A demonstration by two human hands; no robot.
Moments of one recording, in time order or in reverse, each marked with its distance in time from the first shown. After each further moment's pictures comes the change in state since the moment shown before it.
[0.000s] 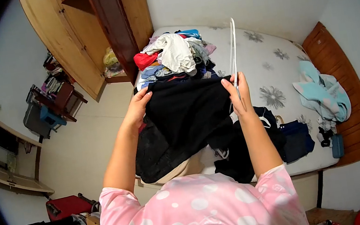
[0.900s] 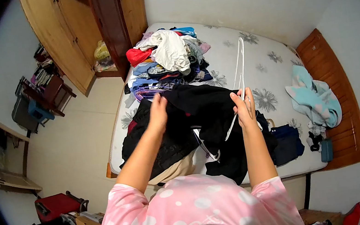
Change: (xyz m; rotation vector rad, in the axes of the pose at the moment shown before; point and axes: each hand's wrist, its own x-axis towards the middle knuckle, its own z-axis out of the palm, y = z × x) left_hand 0.027 -0.088 0.056 0.115 0.341 0.125; right_hand -0.016 -0.001 -0.022 0.074 0.077 0.279
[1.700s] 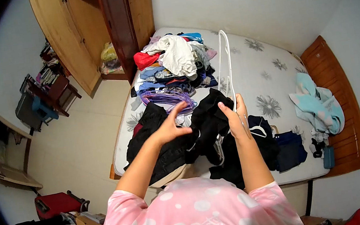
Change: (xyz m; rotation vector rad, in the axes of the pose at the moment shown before) left_hand -0.017 0.005 -0.036 0.264 -0.702 0.259; right_hand -0.029 -0.004 0.052 -0.082 -0.126 -0.159
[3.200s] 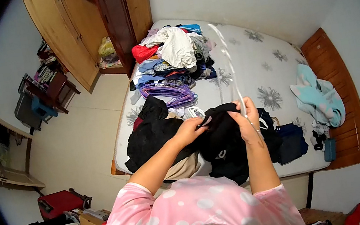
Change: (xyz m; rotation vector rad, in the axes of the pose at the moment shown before) left_hand 0.001 -0.024 0.065 0.437 -0.087 -0.010; right_hand -0.032 -0.017 -0.021 0.179 -0.092 0.018
